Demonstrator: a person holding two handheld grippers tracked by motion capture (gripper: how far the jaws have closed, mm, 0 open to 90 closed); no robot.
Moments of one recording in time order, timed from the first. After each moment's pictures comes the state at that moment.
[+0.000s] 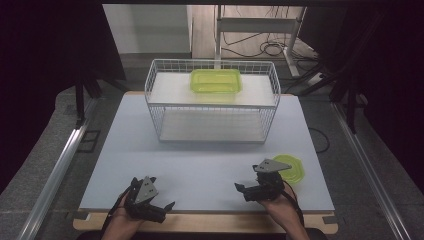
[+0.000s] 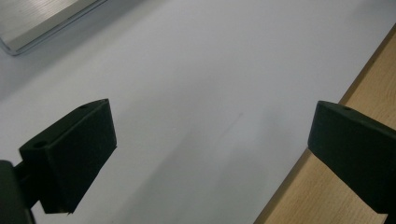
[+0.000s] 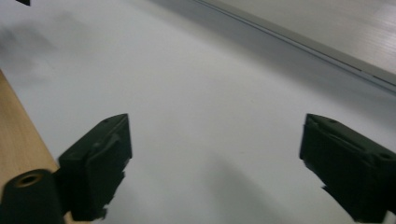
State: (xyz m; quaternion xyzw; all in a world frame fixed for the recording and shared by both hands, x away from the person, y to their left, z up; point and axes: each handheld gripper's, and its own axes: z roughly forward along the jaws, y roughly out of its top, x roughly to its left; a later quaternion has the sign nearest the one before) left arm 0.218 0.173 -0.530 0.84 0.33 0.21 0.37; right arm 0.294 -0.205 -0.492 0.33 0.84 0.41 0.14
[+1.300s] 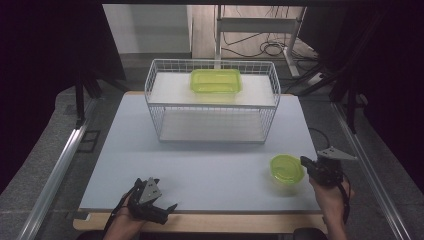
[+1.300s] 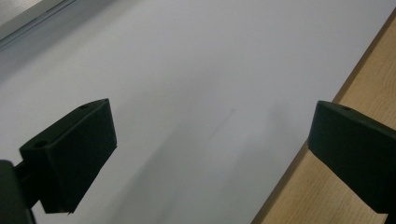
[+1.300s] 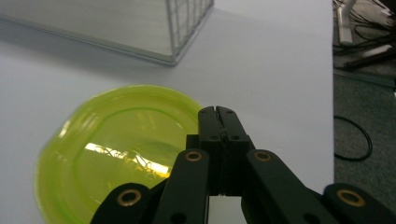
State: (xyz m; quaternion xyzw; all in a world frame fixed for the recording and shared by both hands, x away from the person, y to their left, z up) left arm 0.221 0.168 -0.536 0.85 0.33 0.19 0.37; right arm 0.317 -0.347 -0.459 0.48 0.75 0.36 0.26
